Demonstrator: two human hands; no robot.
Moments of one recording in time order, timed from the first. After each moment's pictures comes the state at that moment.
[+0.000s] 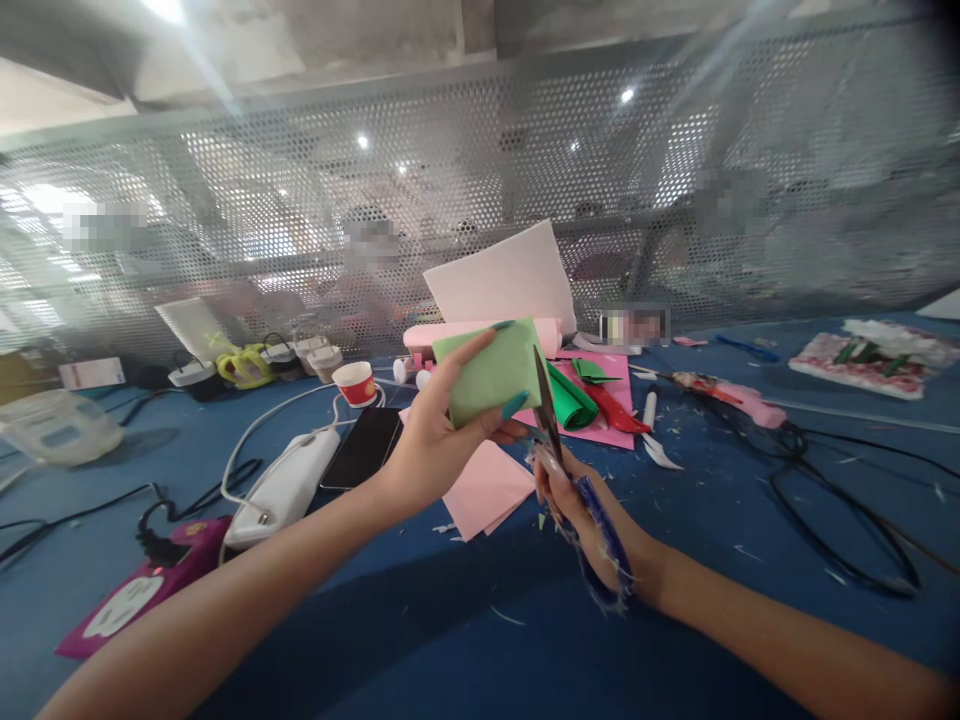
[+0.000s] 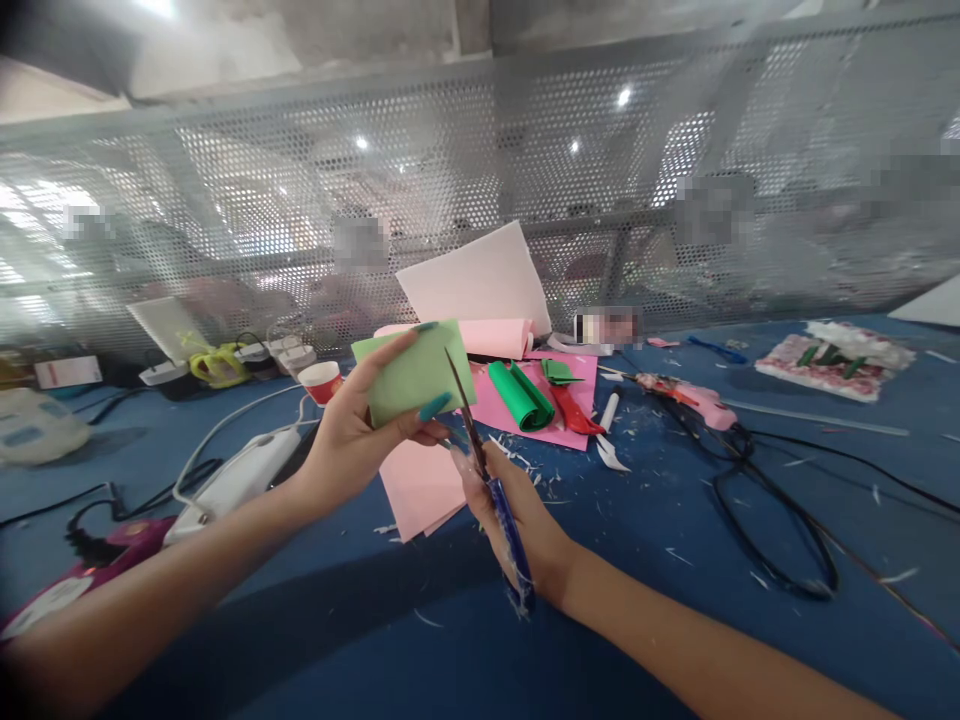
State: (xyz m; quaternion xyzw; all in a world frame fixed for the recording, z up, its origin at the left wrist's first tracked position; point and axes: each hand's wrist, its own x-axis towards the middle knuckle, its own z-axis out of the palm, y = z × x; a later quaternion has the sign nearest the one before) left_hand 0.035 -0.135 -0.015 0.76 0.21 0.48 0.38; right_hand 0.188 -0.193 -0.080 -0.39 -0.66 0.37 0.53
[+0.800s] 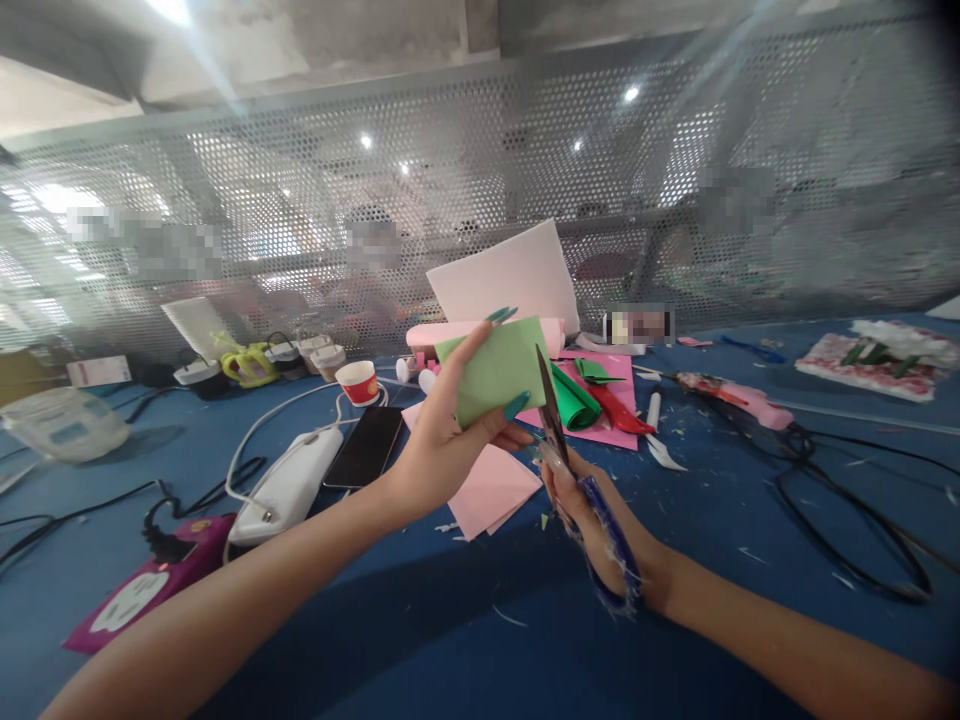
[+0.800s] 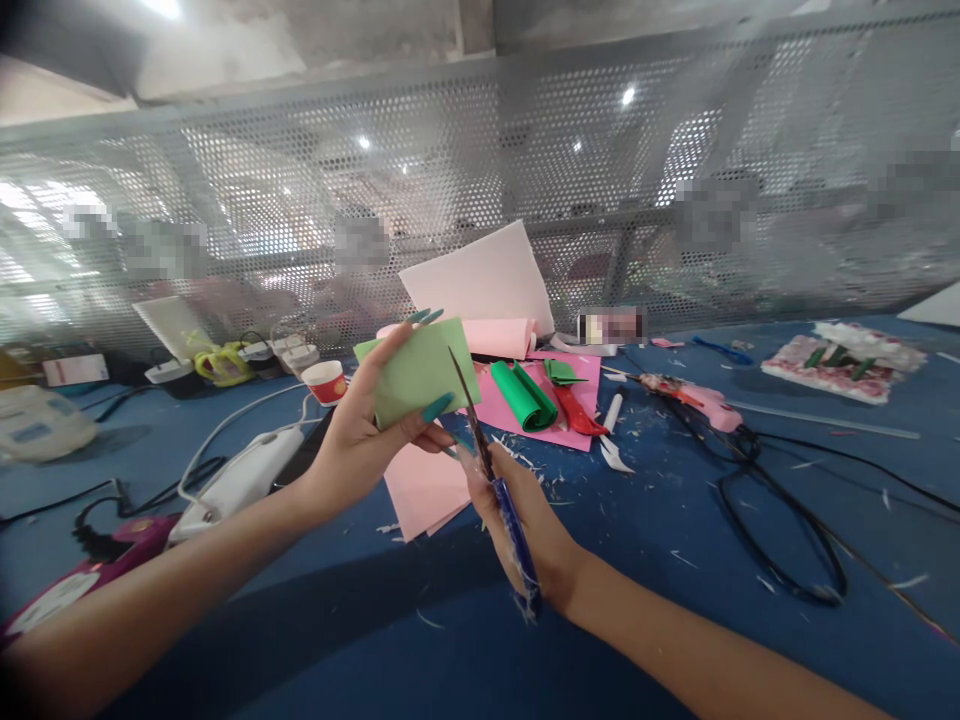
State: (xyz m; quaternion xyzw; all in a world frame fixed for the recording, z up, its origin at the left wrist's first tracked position) left_hand 0.034 -0.135 -0.021 0.76 0.21 0.47 0.39; right_hand 0.189 -0.196 -0.083 -0.42 -0.64 0.36 0.53
